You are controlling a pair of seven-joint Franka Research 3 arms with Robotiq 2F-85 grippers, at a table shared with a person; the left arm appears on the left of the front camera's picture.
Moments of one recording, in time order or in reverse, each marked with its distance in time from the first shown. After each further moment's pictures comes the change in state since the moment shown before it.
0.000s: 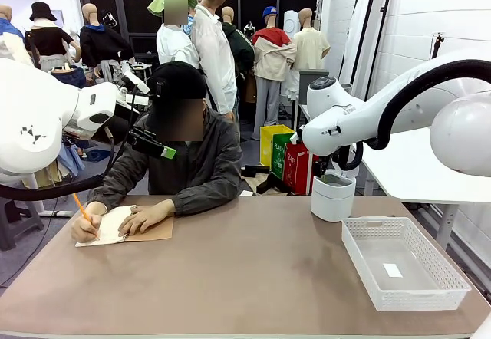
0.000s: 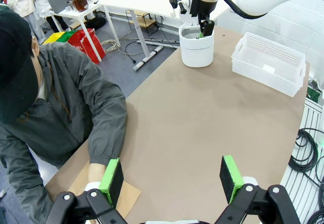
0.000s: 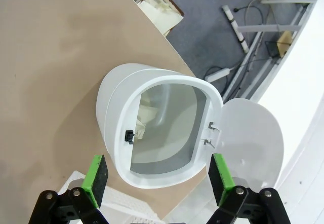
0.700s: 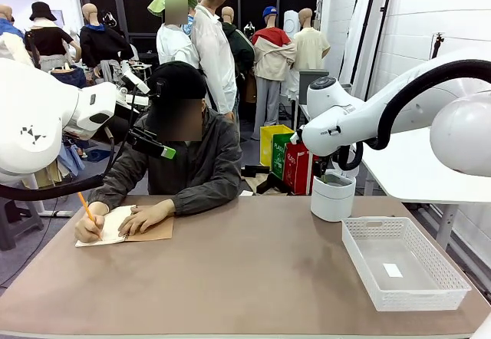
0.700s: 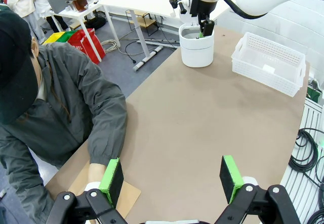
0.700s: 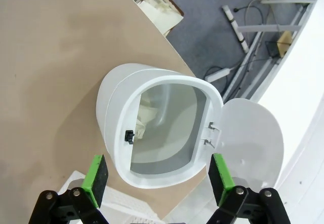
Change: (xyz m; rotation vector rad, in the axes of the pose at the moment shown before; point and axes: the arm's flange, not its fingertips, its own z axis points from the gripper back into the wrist) left arm 0.000 0.000 0.000 0.000 0.000 0.000; right arm 0.000 0.000 0.000 0.000 0.000 0.000
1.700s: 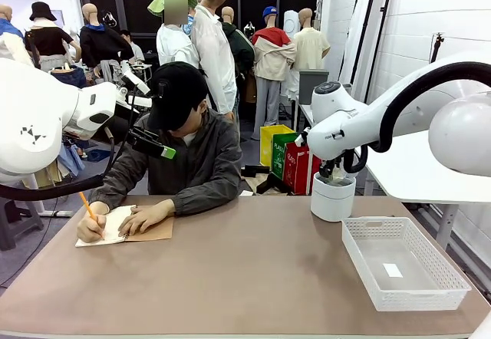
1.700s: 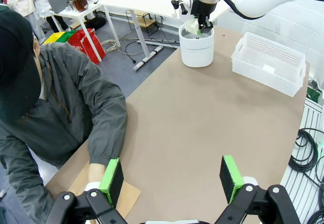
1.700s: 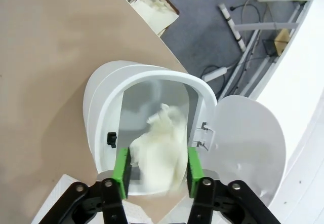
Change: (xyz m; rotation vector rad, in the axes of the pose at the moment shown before) left arm 0.000 0.000 0.000 0.000 0.000 0.000; right arm -0.007 -0.010 -0.017 -0.014 -0.002 -0.006
